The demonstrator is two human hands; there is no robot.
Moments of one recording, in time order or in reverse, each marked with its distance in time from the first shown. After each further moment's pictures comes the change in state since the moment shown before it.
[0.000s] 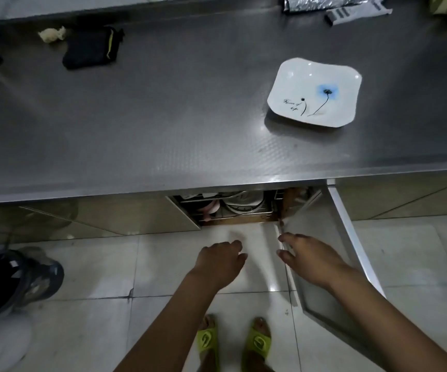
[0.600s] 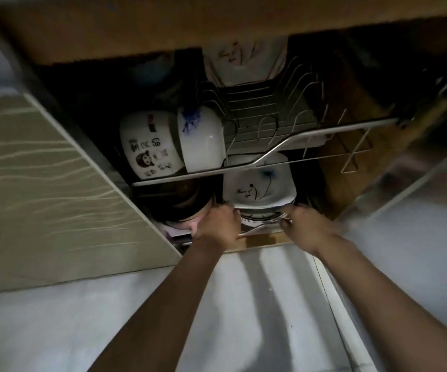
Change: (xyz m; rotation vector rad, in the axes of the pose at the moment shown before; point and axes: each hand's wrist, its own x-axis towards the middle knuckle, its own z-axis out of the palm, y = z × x) left_hand 0.321 -0.140 0.180 -0.266 0.314 -0.128; right_hand 0.330 0.072 0.208 -0.016 0.309 0.114
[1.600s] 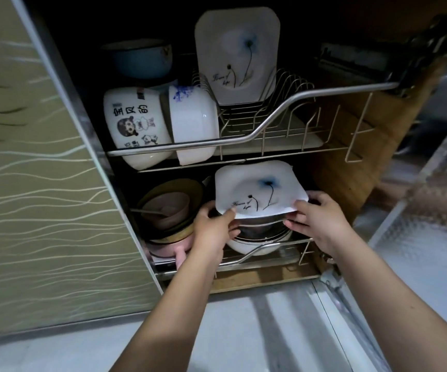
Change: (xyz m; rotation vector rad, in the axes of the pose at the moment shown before) left_hand 0.035 -0.012 0.050 -1.445 0.184 -0.074; right_hand 0.047 0.033 0.034 1.477 0.321 0.097
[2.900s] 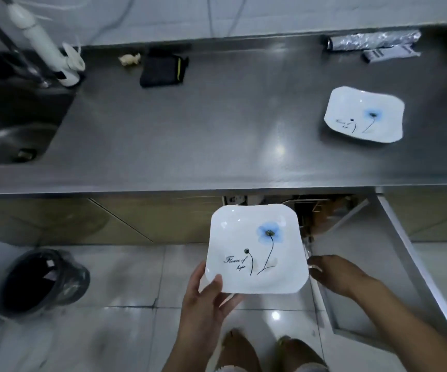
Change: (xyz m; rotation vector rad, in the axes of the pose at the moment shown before) left_hand -0.424 0.375 -0.069 -0.373 0.209 -0.325; right_hand -0.305 -0.324 0.012 -1.617 -0.671 0.099
